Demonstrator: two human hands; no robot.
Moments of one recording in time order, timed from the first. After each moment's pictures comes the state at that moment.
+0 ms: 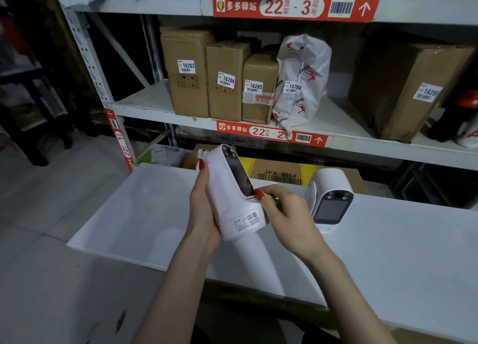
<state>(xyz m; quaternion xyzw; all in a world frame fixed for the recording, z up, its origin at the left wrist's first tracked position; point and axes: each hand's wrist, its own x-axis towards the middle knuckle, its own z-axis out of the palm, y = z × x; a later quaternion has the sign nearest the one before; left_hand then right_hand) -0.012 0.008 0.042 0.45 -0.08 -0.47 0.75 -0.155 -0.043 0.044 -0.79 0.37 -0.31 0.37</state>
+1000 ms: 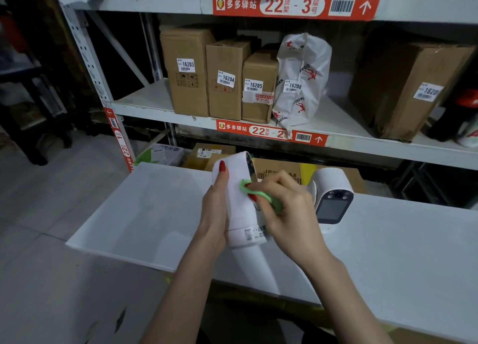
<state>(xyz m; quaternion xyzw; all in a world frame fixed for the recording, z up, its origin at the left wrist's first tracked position) -0.022 -0.004 0.032 0.53 -0.11 -0.50 0.68 -0.155 -0.035 0.056 -0.84 0.23 -0.44 0.22</state>
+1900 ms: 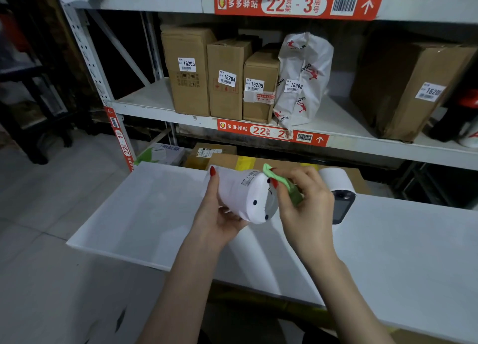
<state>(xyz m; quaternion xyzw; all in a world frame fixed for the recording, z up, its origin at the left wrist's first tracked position) -0.016 0.002 0.035 0.37 0.07 -0.58 0.72 -0.158 -0.039 0.059 -0.76 0.33 -0.52 0.21</state>
